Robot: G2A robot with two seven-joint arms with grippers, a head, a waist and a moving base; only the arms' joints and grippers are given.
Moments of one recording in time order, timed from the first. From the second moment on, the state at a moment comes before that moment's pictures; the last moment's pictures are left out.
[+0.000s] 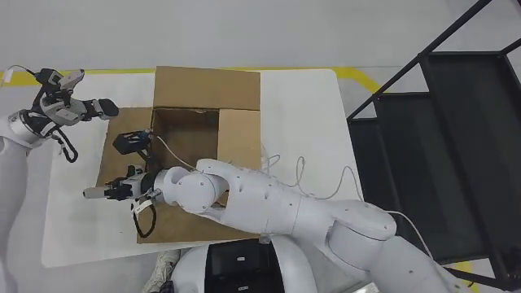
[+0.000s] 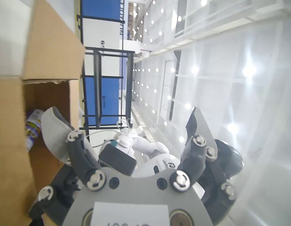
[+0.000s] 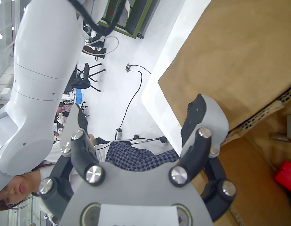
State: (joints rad) left arm 0.79 -0.89 -1.32 -0.87 -0.79 -0.11 -1.33; right arm -0.71 -1.67 0.32 -1.20 -0.04 0.08 0.30
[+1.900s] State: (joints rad) left arm 0.67 -1.06 -0.86 -1.07 -0.55 -0.14 -1.21; right arm -1.82 -1.24 1.29 -2.03 -0.21 -0.27 0.42
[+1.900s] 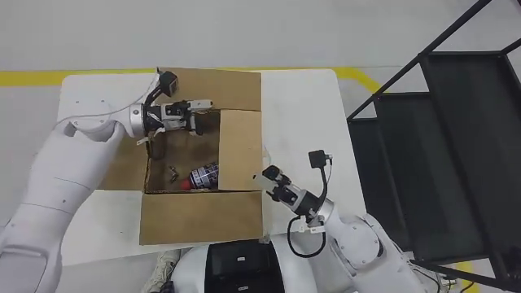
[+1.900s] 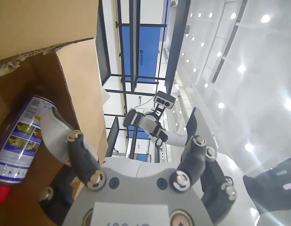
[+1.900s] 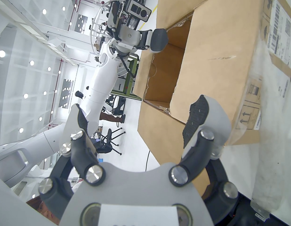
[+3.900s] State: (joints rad) left arm 0.54 -1.26 -0.77 -0.92 -0.79 -0.21 -1.44; right arm -1.82 -1.19 1.28 -2.00 -0.14 -0.37 0.39
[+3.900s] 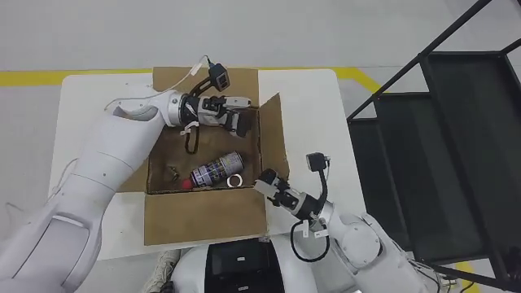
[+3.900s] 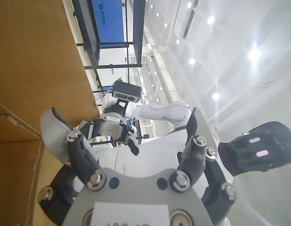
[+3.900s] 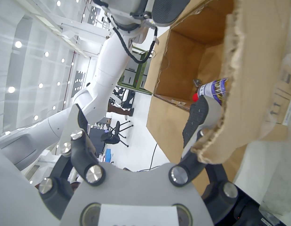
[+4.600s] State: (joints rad) left arm 0.79 -1.06 -1.28 -1.11 -0.64 -0.18 -1.47; right arm -1.76 -1.22 1.21 -1.91 -0.33 0.03 0.14
